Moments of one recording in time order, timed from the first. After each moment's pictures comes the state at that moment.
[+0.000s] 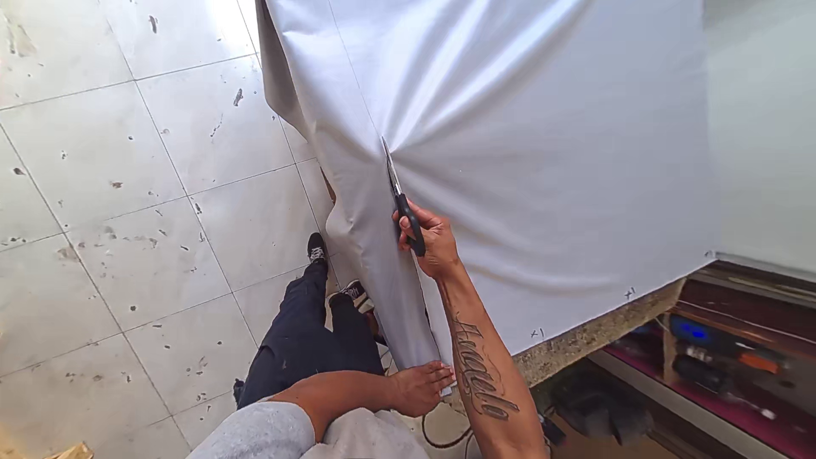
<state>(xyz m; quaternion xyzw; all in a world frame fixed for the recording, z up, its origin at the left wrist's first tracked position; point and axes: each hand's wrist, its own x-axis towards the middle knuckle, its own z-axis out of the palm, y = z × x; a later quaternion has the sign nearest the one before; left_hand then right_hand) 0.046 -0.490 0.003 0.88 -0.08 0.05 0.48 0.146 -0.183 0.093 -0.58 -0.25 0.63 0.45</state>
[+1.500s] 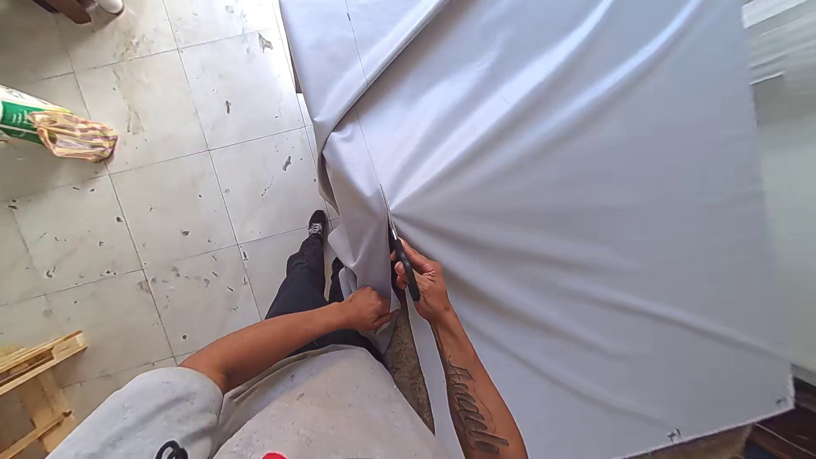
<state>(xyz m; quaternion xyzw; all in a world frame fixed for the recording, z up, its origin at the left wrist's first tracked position) -0.064 0.029 0.012 0.82 0.18 -0.02 0.54 0.114 0.054 0.096 -0.54 -0.28 0.65 0.46</state>
